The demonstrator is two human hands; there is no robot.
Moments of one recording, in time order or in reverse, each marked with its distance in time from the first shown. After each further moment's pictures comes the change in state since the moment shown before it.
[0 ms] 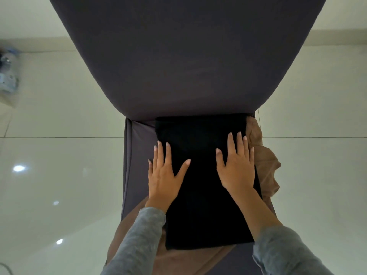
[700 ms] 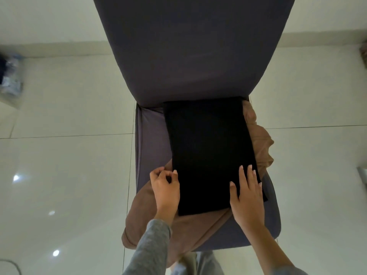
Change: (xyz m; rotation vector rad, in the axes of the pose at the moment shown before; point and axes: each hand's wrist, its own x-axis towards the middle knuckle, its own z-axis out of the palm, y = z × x) left_hand -0.094 -0.014 -0.013 -0.548 0.057 -0.371; right_hand -0.153 0.034 0.021 0.118 -0.002 0.098
